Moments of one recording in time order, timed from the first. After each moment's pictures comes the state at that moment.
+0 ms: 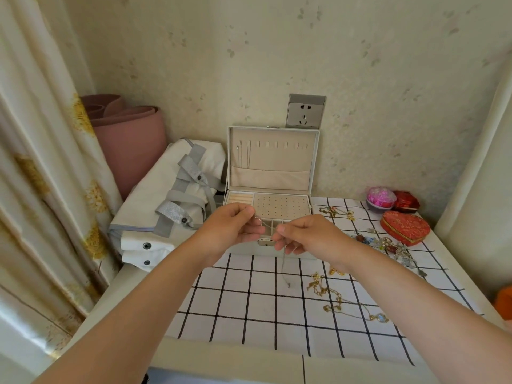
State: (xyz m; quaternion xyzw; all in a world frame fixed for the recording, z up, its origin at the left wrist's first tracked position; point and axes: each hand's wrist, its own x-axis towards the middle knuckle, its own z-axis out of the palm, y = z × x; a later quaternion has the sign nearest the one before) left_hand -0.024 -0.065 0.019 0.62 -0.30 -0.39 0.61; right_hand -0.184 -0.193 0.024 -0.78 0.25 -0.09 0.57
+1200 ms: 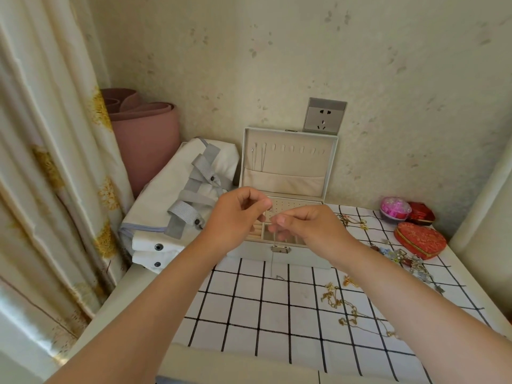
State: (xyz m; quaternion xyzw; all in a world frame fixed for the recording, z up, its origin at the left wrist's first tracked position) left_hand -0.008 -0.061 0.032 0.66 -0.40 -0.19 0.61; right_hand -0.149 -0.177 0.037 -0.77 0.22 -0.19 0.56
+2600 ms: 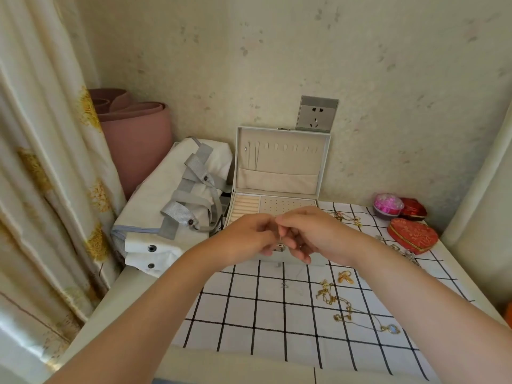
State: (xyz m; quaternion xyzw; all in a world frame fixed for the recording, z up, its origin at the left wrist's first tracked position) left_hand -0.029 -0.059 0.031 0.65 -0.48 -0.38 0.45; right_hand -0.158 -0.182 0.049 -0.77 0.20 -0.03 0.61
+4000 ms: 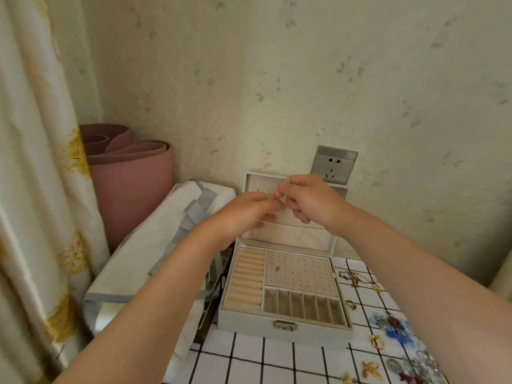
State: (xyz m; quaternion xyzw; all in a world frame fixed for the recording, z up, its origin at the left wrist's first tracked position) left_hand 0.079 -0.149 0.083 0.64 -0.43 -0.33 0.55; right_hand -0.040 -0.259 0.127 -0.83 0.23 -0.20 0.47
